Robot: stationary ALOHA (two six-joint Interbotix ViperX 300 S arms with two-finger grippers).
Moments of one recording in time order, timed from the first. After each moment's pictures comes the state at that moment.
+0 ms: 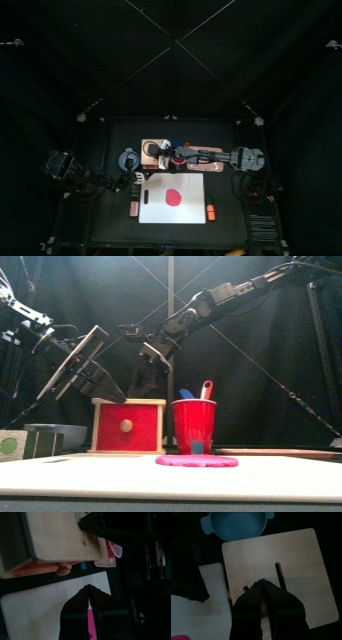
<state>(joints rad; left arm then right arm) -0.25 -0.04 0.99 -1.26 -0.78 -0.44 -0.26 0.34 0.02 -0.08 0.54 -0.07</state>
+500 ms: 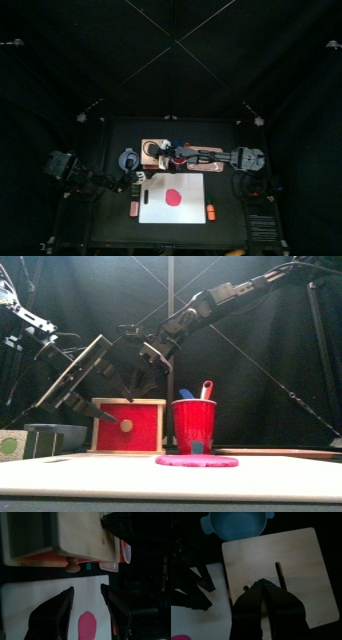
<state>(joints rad) -0.22 0.02 0.98 -1.29 -0.77 -0.58 -0.25 0.34 0.02 -0.08 0.54 -0.07</state>
